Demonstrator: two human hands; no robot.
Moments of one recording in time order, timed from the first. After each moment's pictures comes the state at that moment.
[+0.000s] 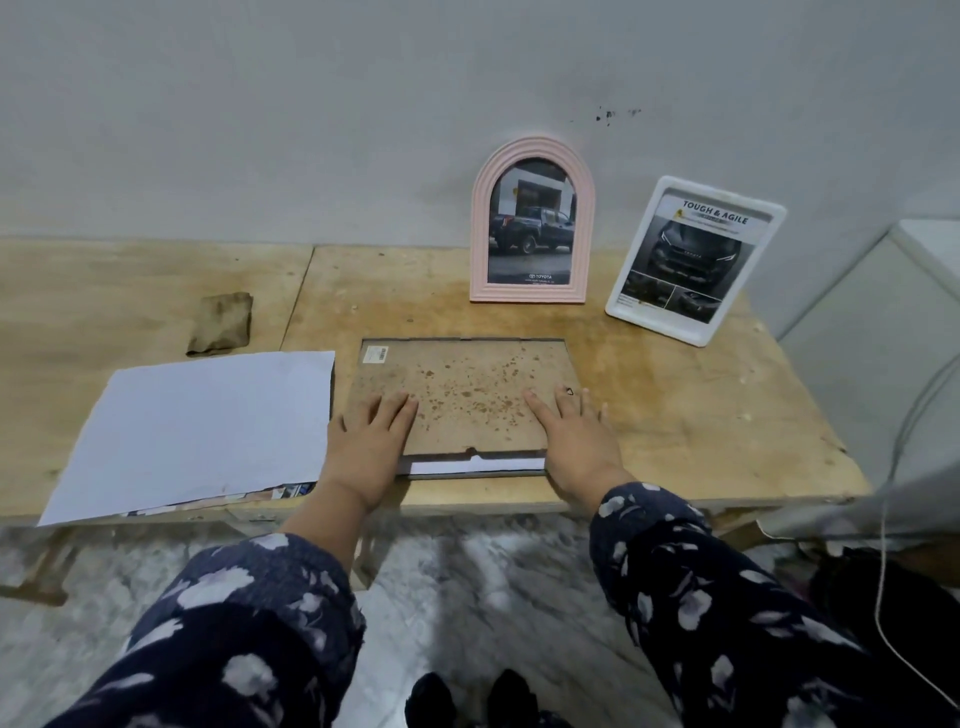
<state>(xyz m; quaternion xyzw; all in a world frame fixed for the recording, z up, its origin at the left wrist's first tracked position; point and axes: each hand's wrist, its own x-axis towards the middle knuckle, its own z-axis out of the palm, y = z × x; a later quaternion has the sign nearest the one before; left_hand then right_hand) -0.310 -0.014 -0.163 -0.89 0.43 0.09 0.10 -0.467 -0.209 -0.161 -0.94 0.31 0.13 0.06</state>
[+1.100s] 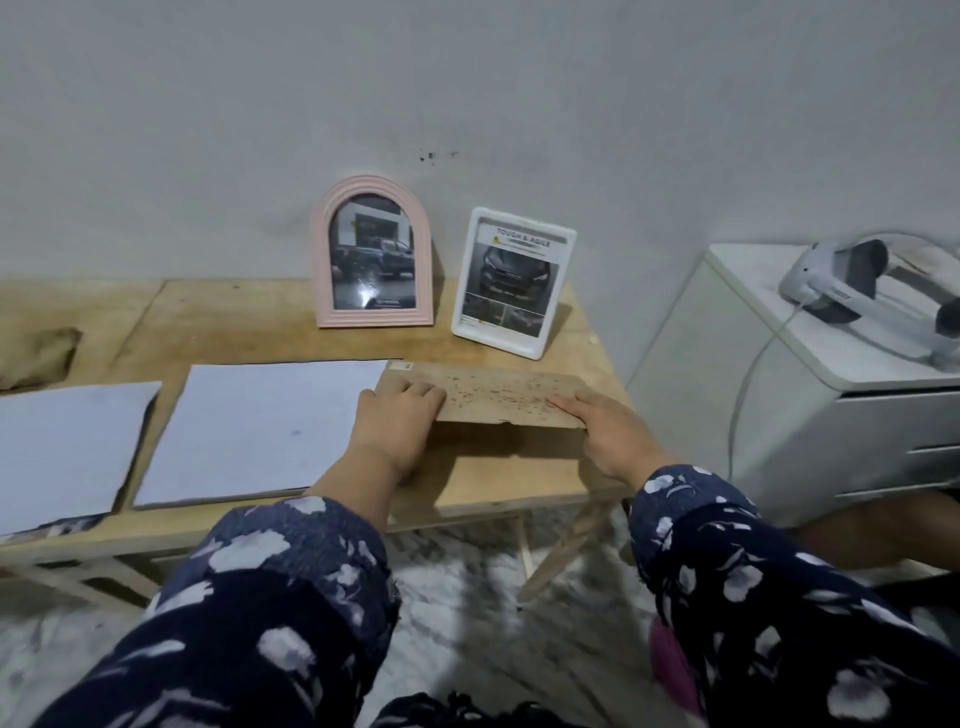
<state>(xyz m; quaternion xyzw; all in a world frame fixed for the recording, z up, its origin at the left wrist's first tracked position) -0.462 -0.195 -0.093 -0.86 0.51 0.03 0.03 -0.651 -0.383 -0.116 -0.94 0.32 0.06 0.09</state>
